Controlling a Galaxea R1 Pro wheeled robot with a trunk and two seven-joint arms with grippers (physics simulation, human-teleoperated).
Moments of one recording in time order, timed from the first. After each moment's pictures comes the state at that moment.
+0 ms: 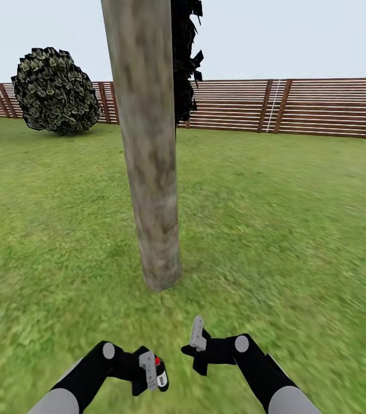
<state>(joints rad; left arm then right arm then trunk) -0.54 -0.01 -0.10 -0.55 -0.80 -0.16 -0.93 -0.53 0.11 0.11 -0.64 0.67 -0.25 0.87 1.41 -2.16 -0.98</state>
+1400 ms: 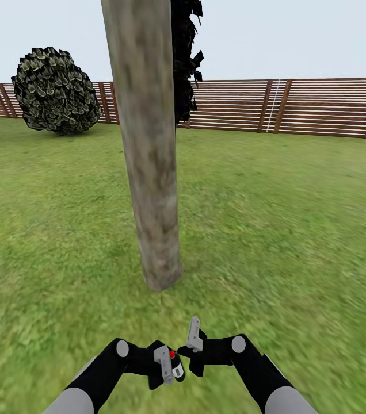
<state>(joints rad) -0.54 -0.09 -0.11 -0.58 -0.79 -0.16 -0.89 -0.53 0.13 0.11 -0.63 0.68 -0.25 0.87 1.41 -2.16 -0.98</state>
